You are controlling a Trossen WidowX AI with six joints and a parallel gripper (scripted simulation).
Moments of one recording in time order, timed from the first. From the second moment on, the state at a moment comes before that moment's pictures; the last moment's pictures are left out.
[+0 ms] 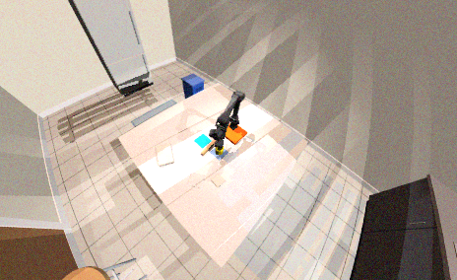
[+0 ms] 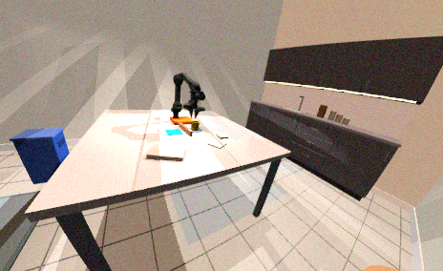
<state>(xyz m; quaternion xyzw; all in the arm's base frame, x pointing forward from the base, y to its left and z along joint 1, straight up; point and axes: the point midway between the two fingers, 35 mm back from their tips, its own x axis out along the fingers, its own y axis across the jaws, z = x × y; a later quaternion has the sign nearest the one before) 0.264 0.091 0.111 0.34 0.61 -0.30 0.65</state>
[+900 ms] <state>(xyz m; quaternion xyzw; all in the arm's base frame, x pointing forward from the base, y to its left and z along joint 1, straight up) 0.262 0.093 0.089 0.34 0.61 -0.33 0.63</state>
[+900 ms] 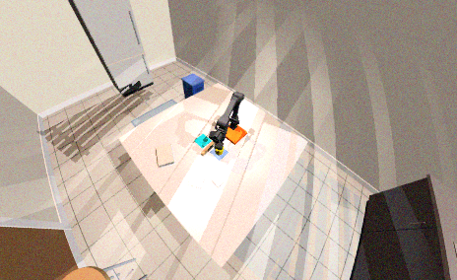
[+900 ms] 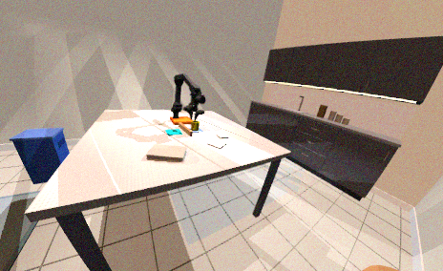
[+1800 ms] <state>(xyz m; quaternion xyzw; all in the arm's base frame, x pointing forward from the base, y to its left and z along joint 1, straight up) 0.260 0.092 0.051 0.34 0.61 -0.33 0.63</state>
